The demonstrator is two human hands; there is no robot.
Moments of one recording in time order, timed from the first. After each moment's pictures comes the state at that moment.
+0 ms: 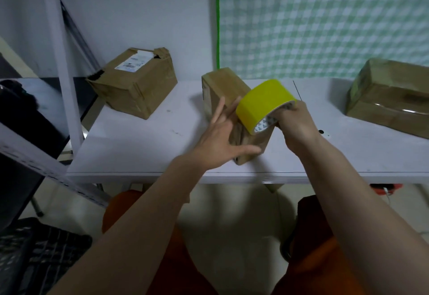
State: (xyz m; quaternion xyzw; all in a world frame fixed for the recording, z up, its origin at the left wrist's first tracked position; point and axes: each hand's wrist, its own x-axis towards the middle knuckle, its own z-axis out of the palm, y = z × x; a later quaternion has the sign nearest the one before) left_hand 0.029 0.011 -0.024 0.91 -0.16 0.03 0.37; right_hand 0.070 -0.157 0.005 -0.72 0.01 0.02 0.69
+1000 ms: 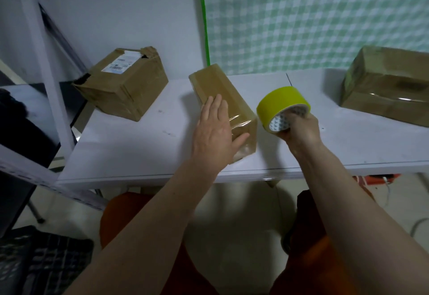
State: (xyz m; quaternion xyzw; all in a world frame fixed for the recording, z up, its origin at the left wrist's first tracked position) left_hand 0.027 -0.020 -0.024 0.98 -0.05 0.16 0.12; right_hand 0.077 -0.190 -0.032 -0.58 0.20 -0.01 0.79
